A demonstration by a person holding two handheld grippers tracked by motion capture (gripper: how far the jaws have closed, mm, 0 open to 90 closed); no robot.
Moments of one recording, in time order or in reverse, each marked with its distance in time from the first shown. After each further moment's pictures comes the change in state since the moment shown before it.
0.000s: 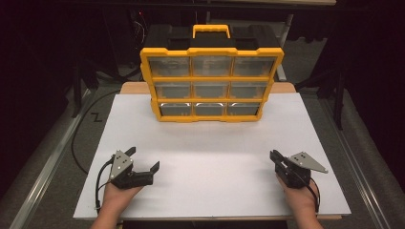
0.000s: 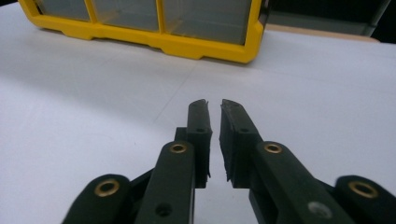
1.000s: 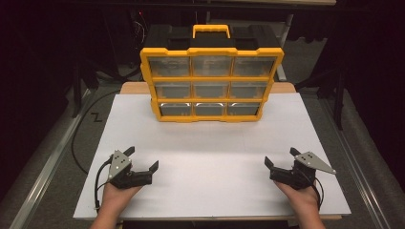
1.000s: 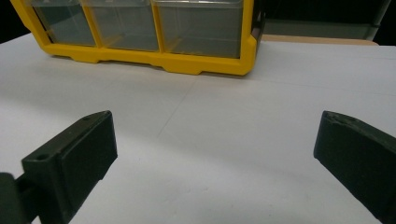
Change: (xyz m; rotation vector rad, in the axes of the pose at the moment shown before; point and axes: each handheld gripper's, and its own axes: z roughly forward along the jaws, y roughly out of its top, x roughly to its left) left arm 0.002 0.001 -0.003 -0.015 0.003 -0.014; right arm -0.007 0.003 -0.008 -0.061 0.022 0.065
